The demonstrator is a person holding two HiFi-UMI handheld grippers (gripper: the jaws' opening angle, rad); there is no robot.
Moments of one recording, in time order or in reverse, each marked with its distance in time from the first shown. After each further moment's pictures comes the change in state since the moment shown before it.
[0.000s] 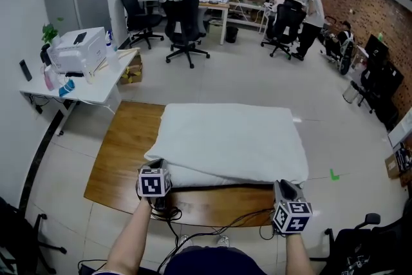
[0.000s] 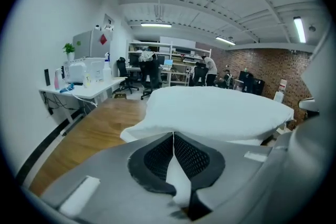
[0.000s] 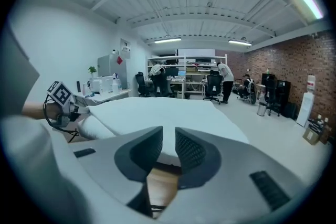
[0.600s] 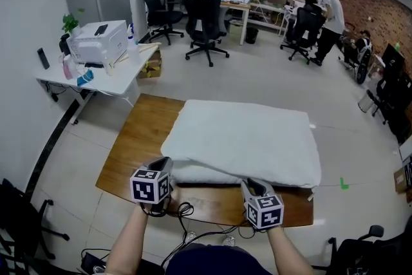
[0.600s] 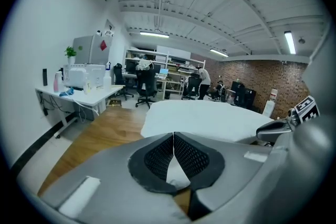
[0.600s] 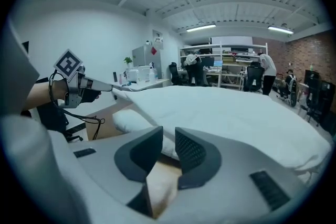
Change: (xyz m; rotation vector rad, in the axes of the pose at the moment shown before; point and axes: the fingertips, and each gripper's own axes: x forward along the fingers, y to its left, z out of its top) left arm -0.074 0.005 0.018 -0.017 -0.093 -0.101; right arm 0.055 0.154 -0.019 -0.151 0.101 0.356
